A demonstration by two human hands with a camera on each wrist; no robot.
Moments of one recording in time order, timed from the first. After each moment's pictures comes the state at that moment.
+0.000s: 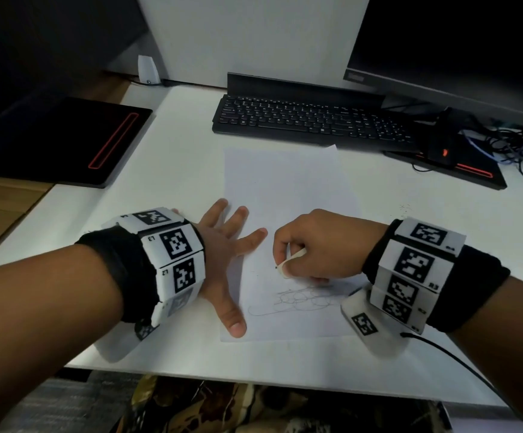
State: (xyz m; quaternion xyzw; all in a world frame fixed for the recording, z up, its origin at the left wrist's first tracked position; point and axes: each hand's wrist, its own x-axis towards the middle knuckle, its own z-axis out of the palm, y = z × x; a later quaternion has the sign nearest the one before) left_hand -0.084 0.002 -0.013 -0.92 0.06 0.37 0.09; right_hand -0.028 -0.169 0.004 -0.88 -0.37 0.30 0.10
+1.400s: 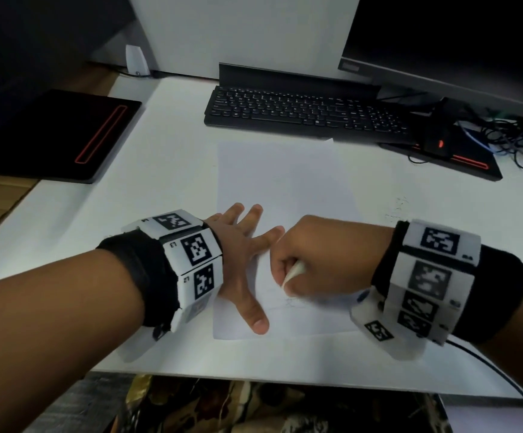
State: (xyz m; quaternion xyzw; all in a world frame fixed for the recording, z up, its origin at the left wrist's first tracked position) left_hand -0.079 -0.020 -0.017 -0.93 0.10 0.34 0.06; right_hand -0.039 -0.177 0.005 -0.85 -0.45 0.26 0.07
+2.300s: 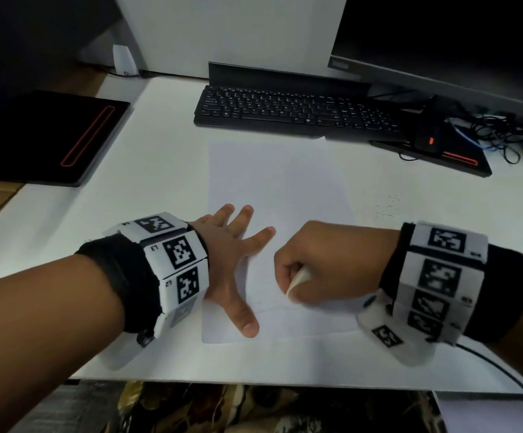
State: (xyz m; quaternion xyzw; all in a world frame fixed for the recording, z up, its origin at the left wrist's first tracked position) left_hand -0.075 -0.018 -0.020 -0.93 0.10 0.36 0.06; right_hand -0.036 -0.193 0.004 -0.85 -0.45 0.27 0.06
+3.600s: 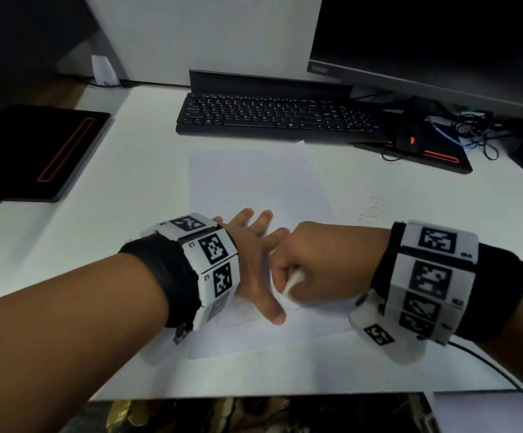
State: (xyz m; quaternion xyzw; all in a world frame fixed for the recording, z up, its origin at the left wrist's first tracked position) left_hand -0.055 -0.060 -0.016 -0.94 0.12 0.32 0.02; right_hand -0.032 -0.203 0.011 -0.86 -0.43 0.27 0.04
